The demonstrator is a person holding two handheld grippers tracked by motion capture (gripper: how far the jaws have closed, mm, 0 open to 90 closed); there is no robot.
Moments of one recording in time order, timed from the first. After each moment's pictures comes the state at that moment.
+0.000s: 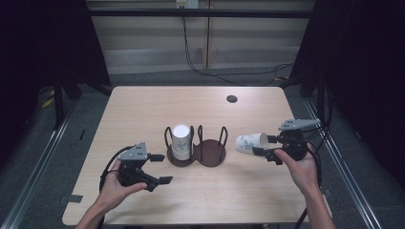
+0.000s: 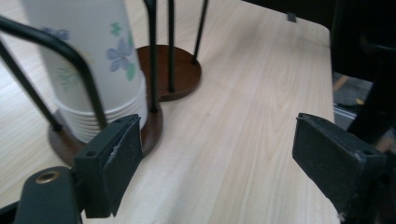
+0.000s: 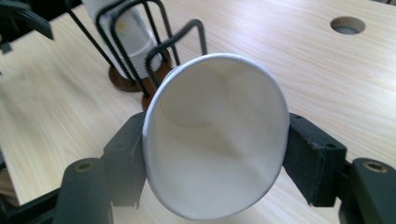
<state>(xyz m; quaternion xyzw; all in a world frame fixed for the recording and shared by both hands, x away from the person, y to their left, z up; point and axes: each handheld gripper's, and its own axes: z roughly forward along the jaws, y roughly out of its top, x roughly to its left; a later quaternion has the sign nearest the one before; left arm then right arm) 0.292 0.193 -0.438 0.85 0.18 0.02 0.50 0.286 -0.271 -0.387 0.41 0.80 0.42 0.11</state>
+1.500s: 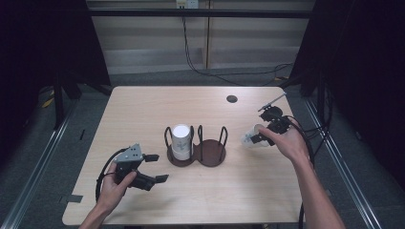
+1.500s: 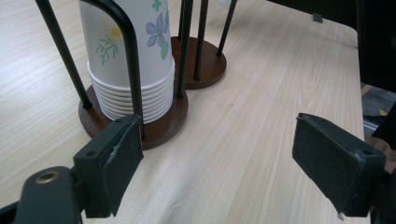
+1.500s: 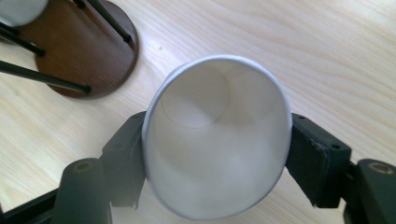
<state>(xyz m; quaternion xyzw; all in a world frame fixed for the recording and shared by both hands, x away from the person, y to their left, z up) 0.293 0.204 -0.451 0.84 0.21 0.04 0.50 0.371 -0.252 -0.391 0.48 0.85 0.19 0.07</state>
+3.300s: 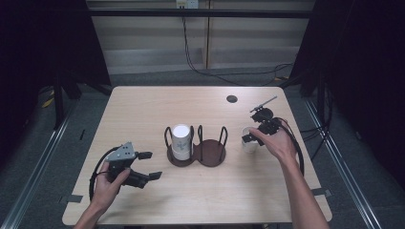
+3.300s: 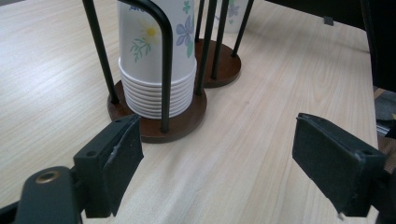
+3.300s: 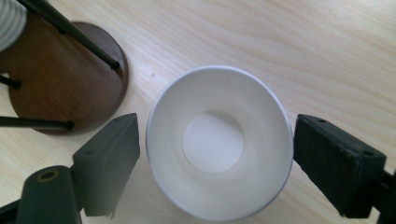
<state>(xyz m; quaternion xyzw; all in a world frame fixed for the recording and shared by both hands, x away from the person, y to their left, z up) 0.296 0.221 -0.449 0.84 0.21 0.05 0.50 0.383 -0.237 -0.415 0.50 0.84 0.21 0.10</state>
